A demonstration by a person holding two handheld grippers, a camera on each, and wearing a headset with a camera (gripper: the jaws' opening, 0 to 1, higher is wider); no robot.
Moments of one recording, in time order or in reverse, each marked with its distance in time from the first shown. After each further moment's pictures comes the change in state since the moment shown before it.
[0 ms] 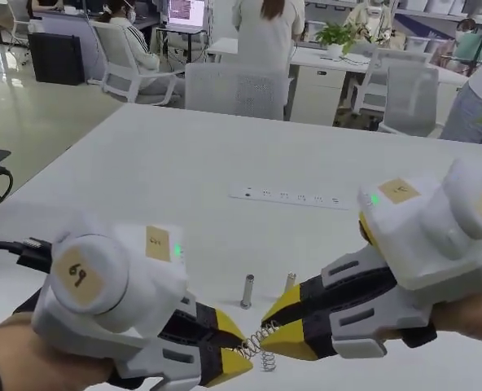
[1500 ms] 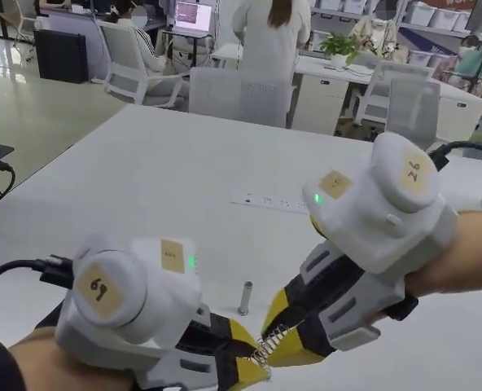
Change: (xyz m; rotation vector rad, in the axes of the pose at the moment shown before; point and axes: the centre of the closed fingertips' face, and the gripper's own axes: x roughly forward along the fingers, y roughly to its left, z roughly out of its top) left arm 0.014 0.002 0.006 -0.037 -0.080 0.007; right arm 0.000 0.004 -0.014 -0.171 0.306 0.167
